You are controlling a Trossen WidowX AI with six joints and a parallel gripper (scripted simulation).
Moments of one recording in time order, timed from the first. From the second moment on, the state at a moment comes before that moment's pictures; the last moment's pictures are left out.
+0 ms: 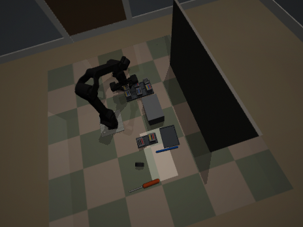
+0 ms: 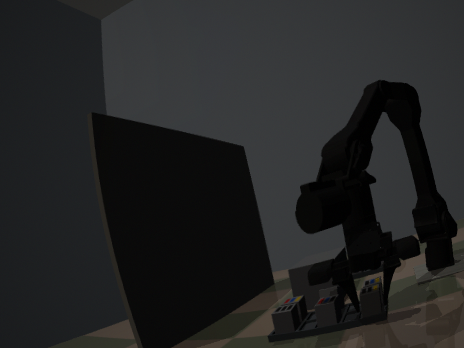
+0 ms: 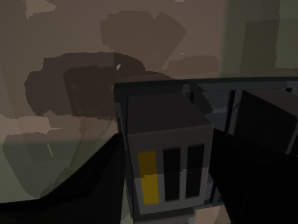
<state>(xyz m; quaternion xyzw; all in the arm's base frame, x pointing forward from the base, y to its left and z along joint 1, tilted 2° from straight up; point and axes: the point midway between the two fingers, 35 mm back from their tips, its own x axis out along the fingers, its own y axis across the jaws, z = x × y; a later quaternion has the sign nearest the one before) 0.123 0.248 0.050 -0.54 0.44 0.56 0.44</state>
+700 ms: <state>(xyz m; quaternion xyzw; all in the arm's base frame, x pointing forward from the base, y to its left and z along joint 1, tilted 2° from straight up) 0.123 0.248 0.050 -0.54 0.45 0.56 0.44</state>
